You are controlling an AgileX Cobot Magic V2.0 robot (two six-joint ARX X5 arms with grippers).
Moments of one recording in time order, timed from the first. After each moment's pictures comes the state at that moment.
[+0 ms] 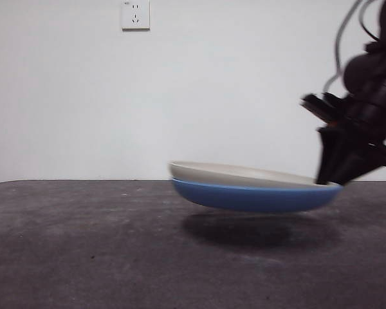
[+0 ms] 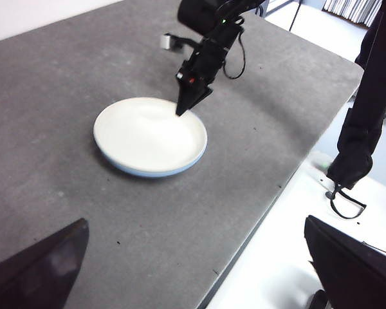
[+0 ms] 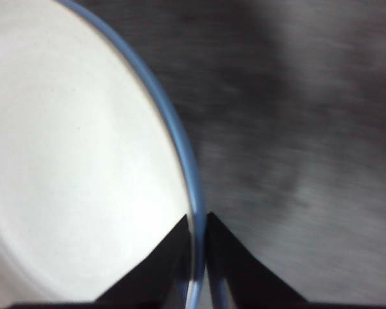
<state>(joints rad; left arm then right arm) -0.64 0.62 1.37 -1.22 0.31 0.04 0.12 1.77 1.20 -0.79 -0.60 0.14</state>
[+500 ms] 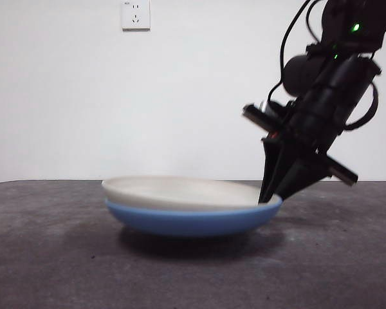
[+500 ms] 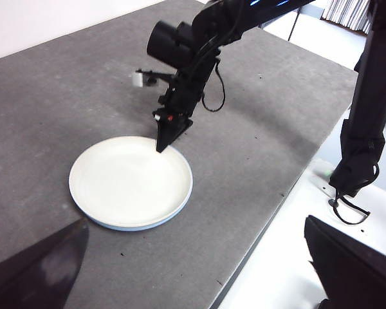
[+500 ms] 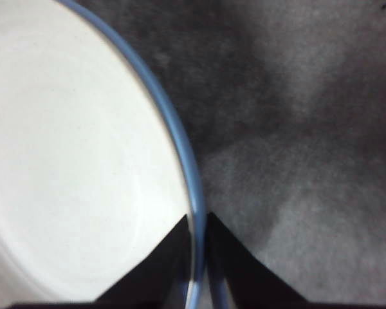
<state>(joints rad) -0.64 0.62 1.37 -1.20 0.31 0.06 0.32 1.83 1.22 -0.67 -0.54 0.28</state>
